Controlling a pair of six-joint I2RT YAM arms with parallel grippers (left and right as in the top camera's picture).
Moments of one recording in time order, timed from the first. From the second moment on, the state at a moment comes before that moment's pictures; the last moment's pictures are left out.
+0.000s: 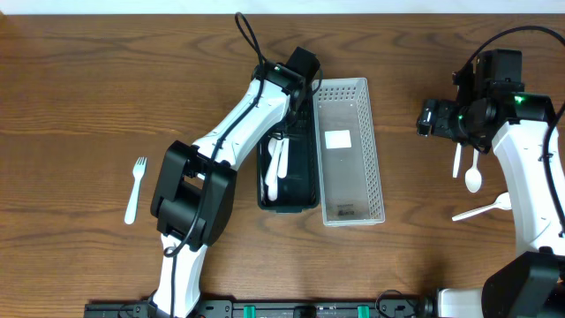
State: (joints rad) left arm -0.52 2.16 1.79 -1.08 -0.03 -0.39; right arm -0.09 1.57 1.35 -0.98 -0.10 0.15
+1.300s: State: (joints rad) left arm 0.37 1.54 1.35 -1.07 -0.03 -0.03; right arm -0.09 1.57 1.35 -1.00 -0.09 0.15
